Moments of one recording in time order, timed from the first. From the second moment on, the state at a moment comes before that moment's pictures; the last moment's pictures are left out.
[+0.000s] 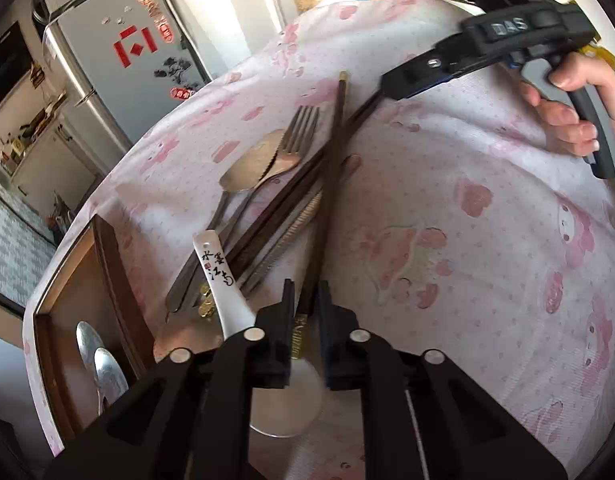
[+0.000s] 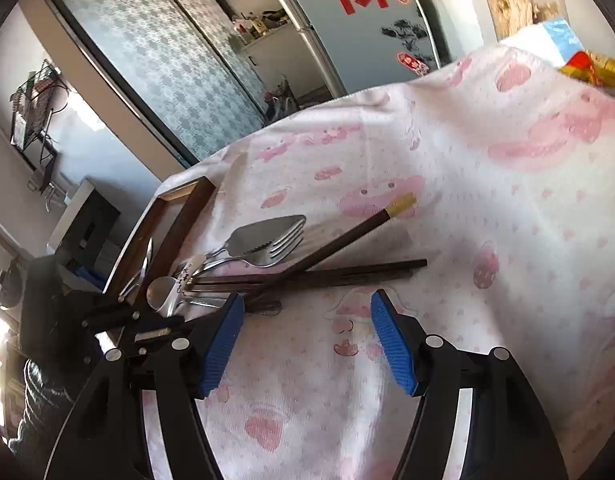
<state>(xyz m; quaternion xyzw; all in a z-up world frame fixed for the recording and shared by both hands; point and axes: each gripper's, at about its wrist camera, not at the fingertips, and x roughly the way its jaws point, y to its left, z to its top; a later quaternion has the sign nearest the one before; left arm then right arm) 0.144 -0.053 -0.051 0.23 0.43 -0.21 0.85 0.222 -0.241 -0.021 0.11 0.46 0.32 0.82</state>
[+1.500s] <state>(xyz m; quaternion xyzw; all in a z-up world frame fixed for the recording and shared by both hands) 0.067 0.003 0.000 0.17 0.38 -0.21 0.88 0.214 -0.121 0.014 0.12 0.44 0.34 0.82</state>
